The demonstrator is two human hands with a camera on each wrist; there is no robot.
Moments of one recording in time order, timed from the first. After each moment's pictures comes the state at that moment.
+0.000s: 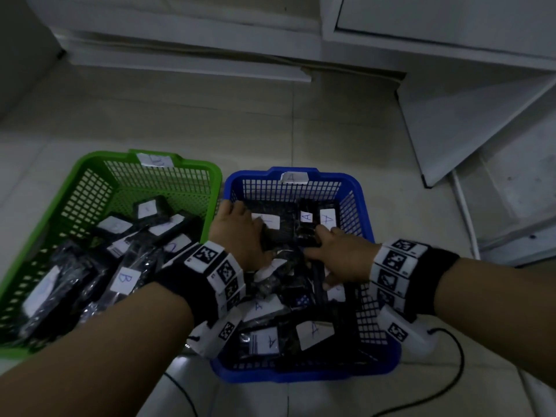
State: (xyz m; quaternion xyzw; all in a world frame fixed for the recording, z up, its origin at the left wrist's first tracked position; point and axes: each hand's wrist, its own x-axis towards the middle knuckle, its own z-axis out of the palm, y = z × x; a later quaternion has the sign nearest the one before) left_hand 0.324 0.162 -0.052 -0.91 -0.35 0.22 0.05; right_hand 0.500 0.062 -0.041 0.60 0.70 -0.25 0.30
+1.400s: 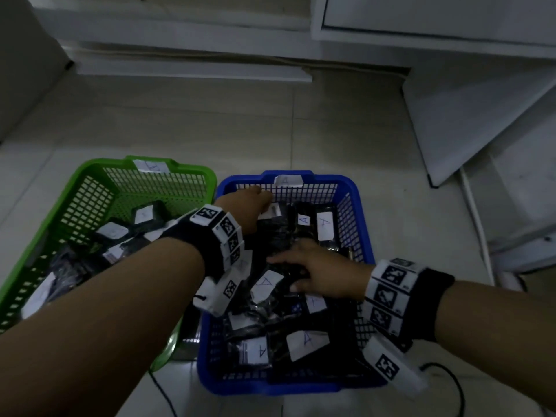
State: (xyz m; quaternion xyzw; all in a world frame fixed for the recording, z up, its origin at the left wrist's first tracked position) left_hand 0.359 0.213 -0.044 -0.93 -0.31 0.16 -0.14; right_hand 0.488 0.051 -0.051 0.62 0.66 -0.43 -0.01
